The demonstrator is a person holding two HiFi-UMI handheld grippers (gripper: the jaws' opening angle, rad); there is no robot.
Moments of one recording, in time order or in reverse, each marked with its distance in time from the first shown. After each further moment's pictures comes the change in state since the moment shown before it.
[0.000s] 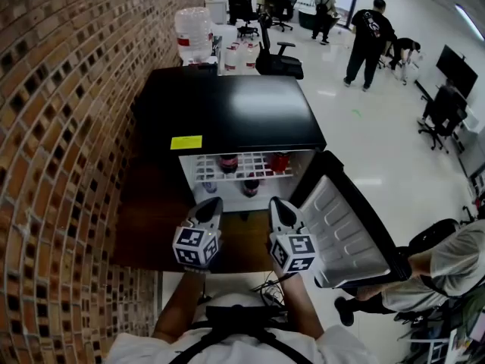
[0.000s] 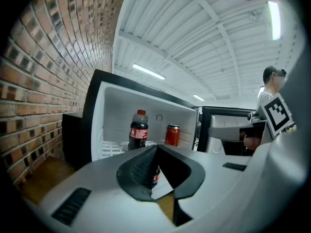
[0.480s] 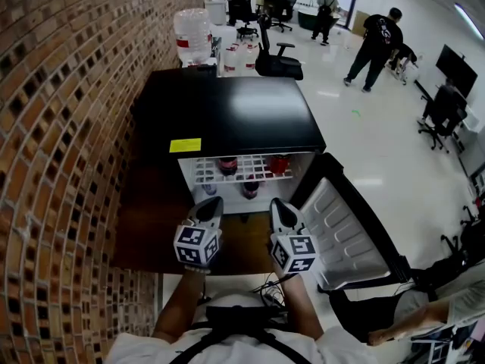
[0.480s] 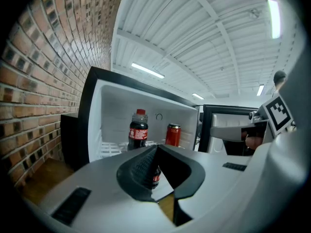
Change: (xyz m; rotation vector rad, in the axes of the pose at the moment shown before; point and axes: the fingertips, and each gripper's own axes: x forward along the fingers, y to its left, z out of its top) left arm 0.010 0.001 0.004 0.025 0.012 -0.008; right arm 0.003 -0.007 0.000 0.006 0.003 -0.009
